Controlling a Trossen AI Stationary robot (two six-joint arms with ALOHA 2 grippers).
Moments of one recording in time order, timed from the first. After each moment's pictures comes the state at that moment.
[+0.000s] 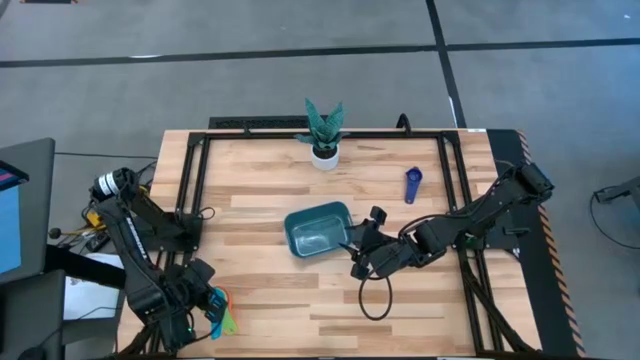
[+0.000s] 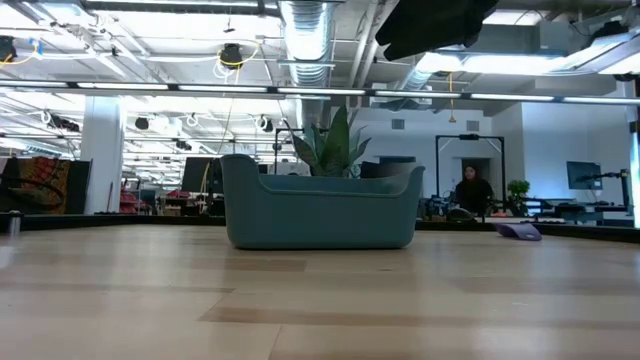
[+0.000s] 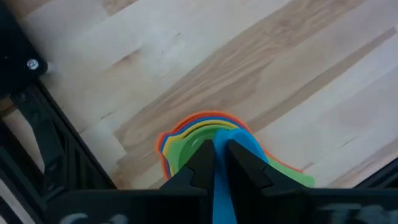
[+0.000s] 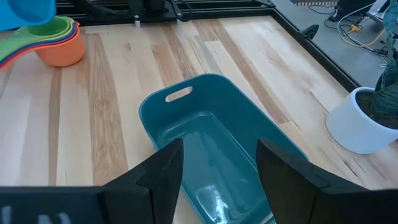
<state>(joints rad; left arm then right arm) -1.09 1.47 1.17 -1.20 -0.35 -2.12 0.46 1.50 1.07 -0.28 0.73 0.42</state>
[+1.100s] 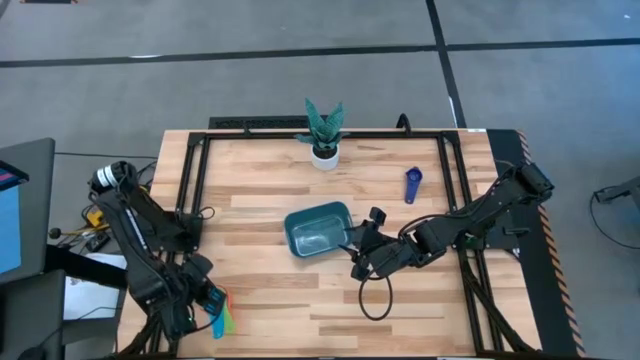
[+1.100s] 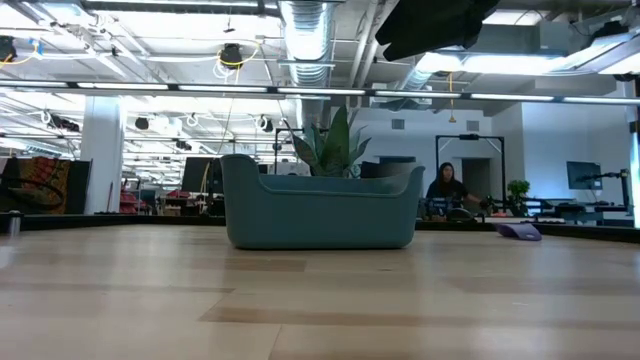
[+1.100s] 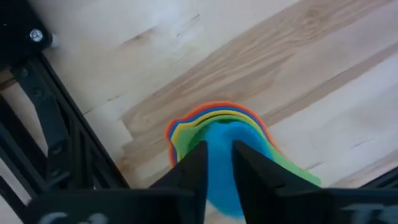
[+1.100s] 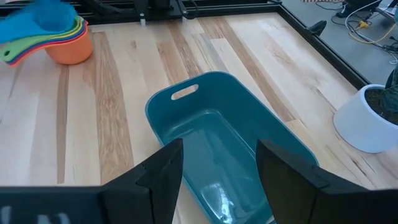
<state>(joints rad) -1.07 1.40 1.08 -1.15 -0.27 -2.18 0.46 1.51 1.07 -0.27 0.71 0.43</state>
